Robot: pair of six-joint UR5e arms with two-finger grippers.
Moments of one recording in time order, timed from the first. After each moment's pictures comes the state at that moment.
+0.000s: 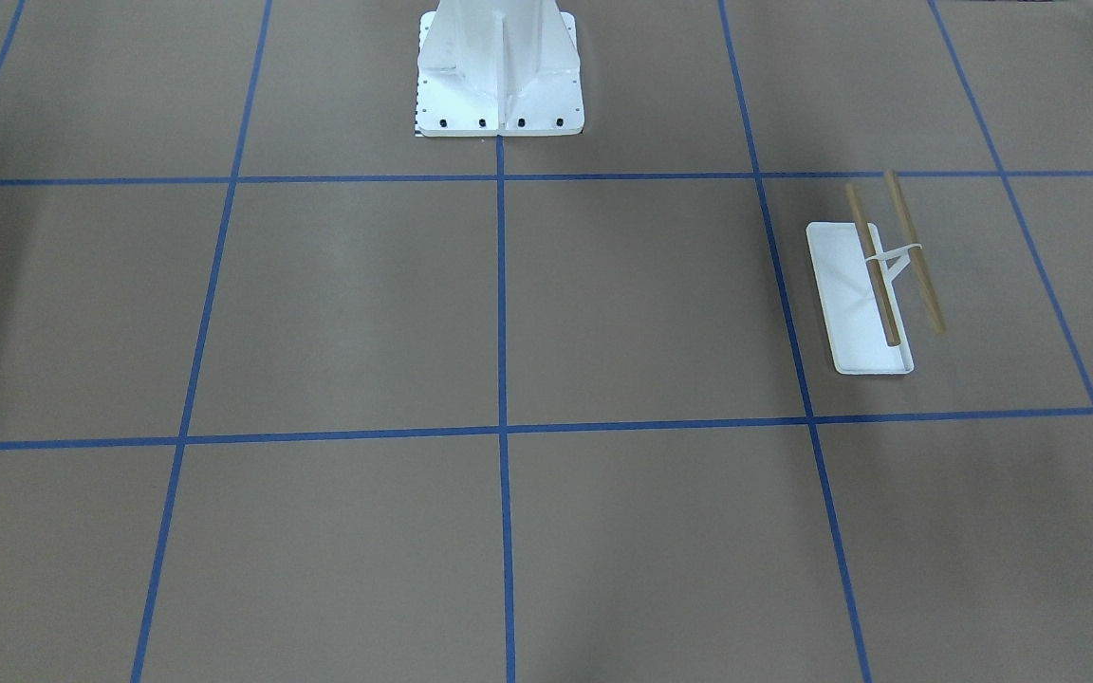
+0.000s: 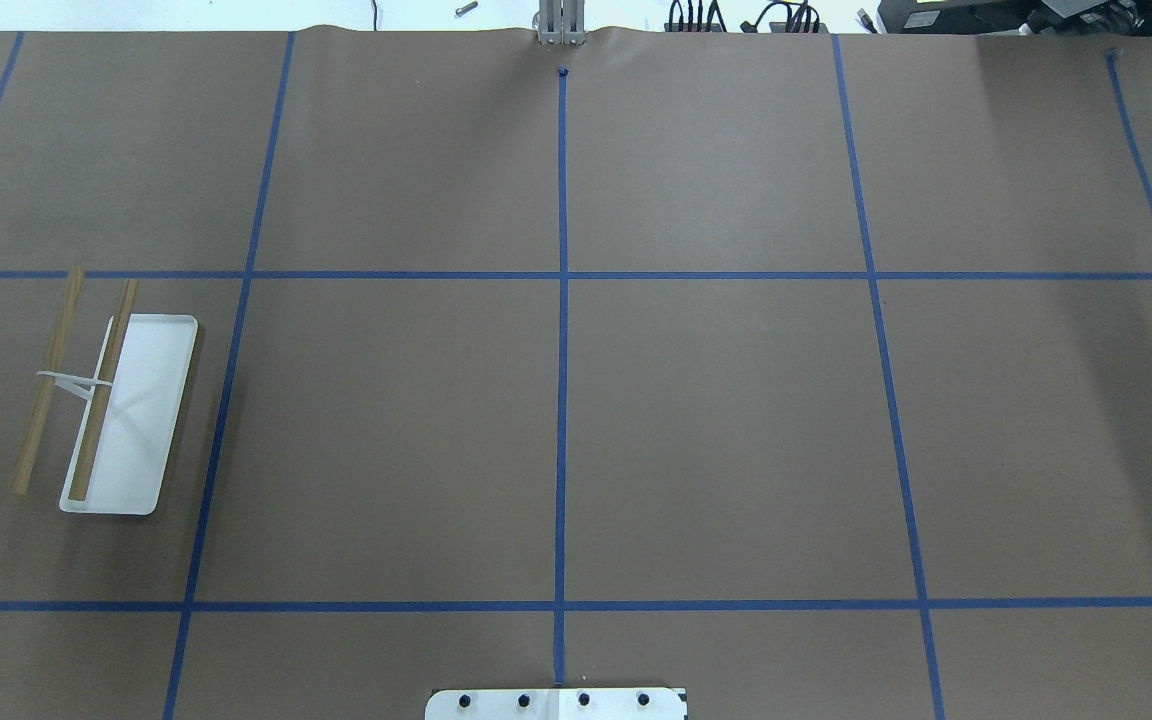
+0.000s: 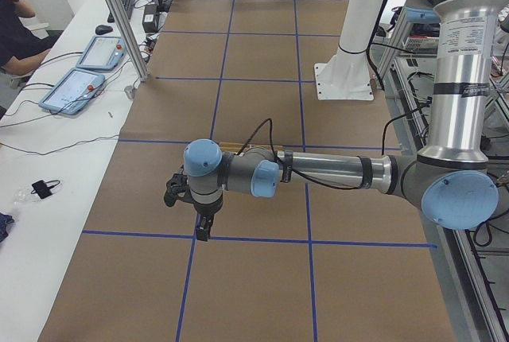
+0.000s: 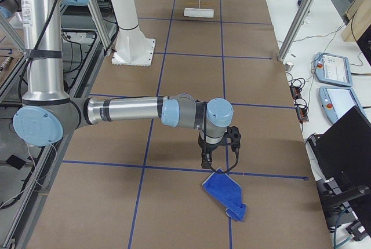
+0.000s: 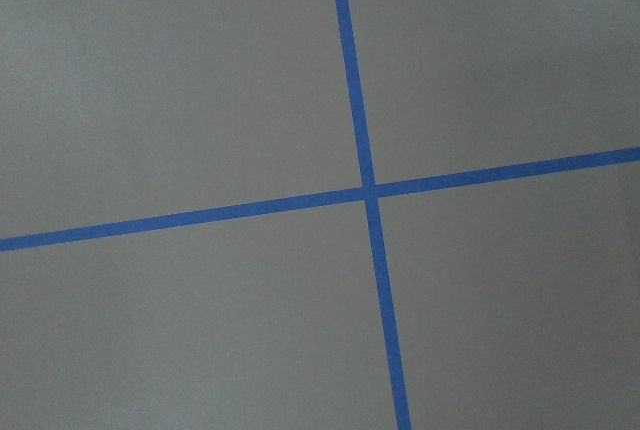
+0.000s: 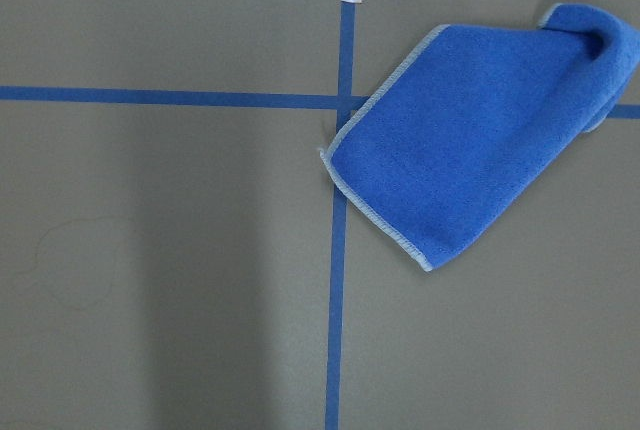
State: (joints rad) left arm -1.53 -1.58 -1.61 -1.67 -2.29 0.01; right arm 1.56 -1.59 1.69 -1.76 2.35 -0.08
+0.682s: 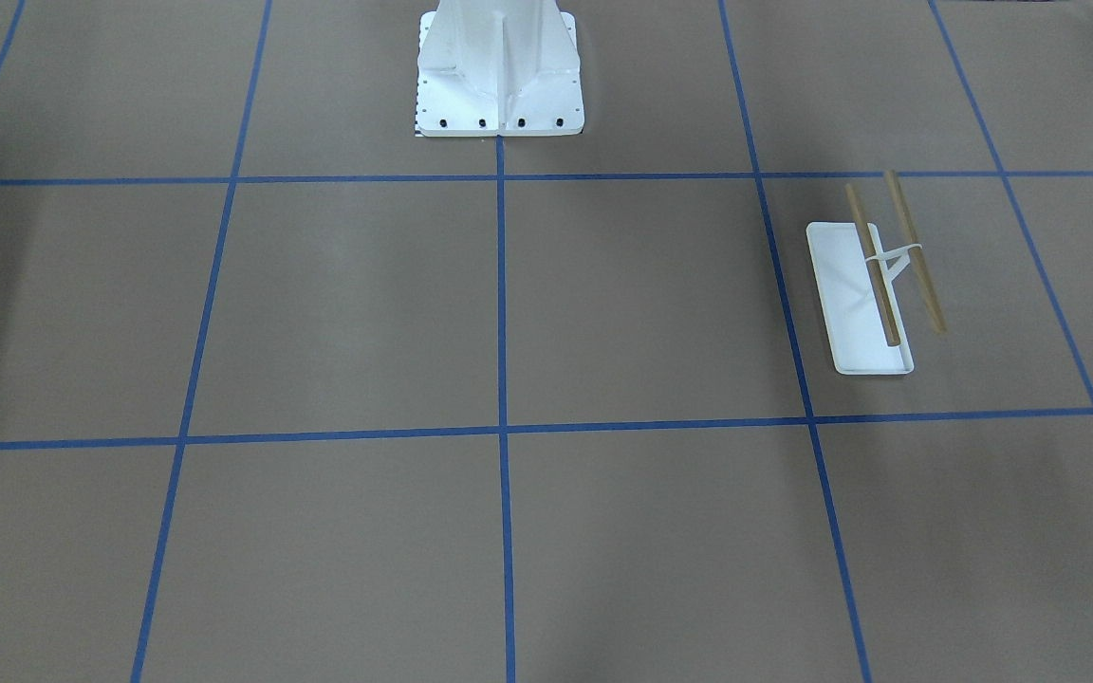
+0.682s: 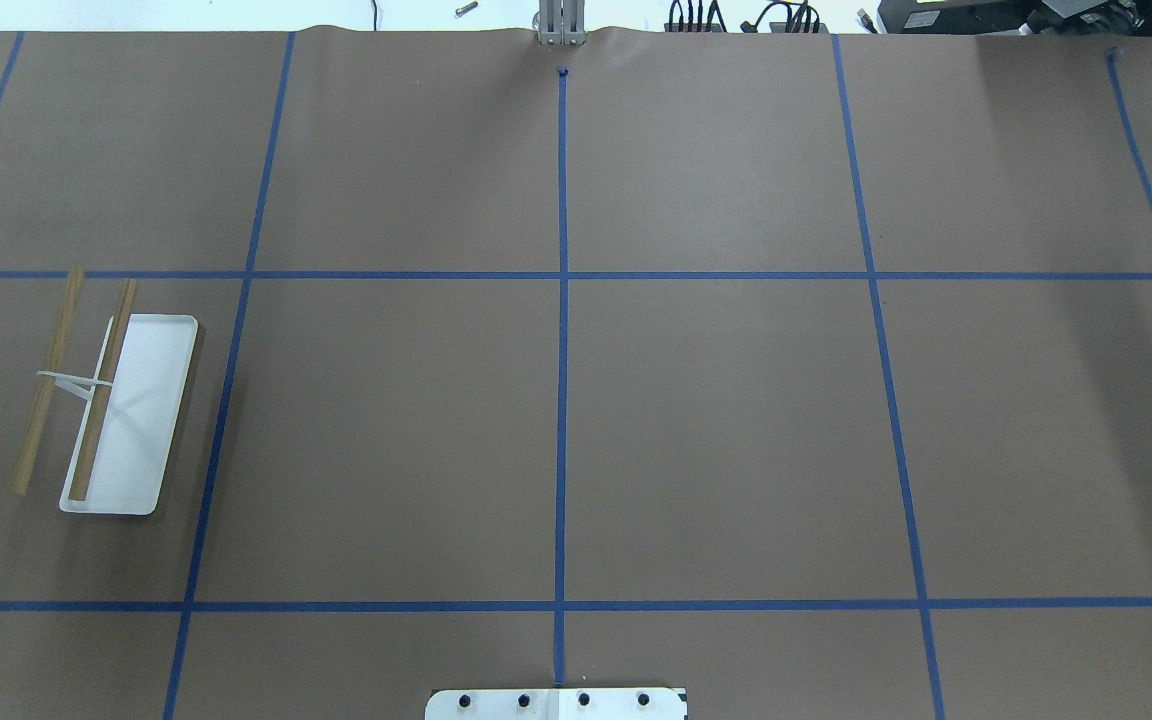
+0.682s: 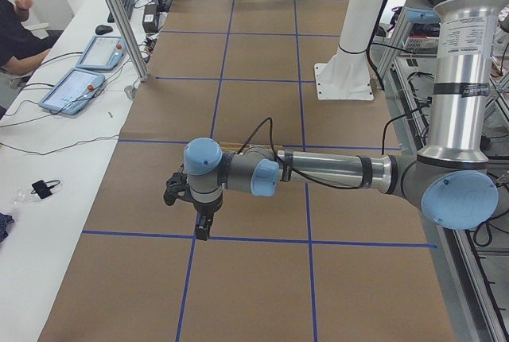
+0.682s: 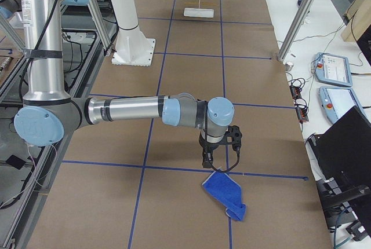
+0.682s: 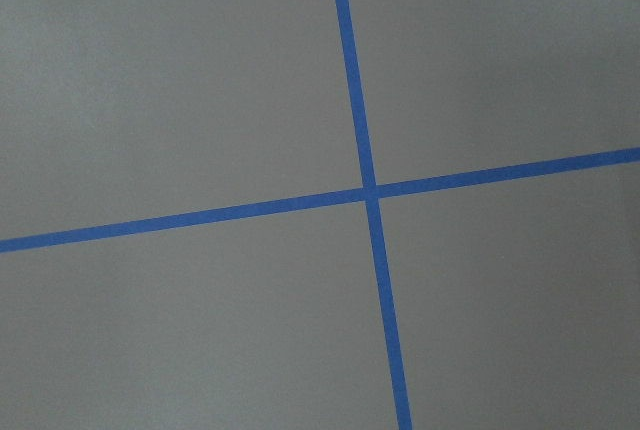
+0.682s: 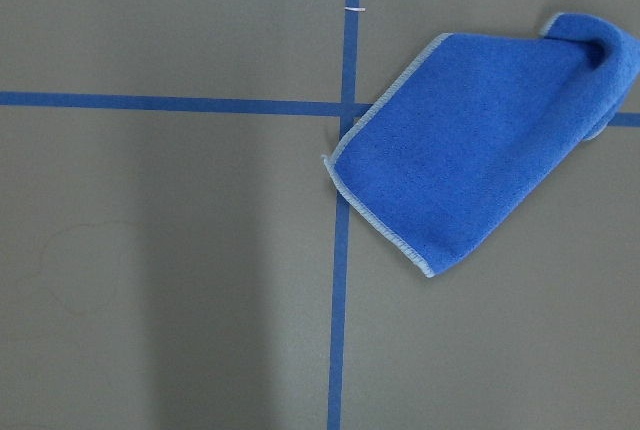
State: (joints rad) left arm -1.53 -1.58 -1.61 -1.67 -2.29 0.01; right arm 1.56 -1.58 1.69 -1.76 2.35 -0.08
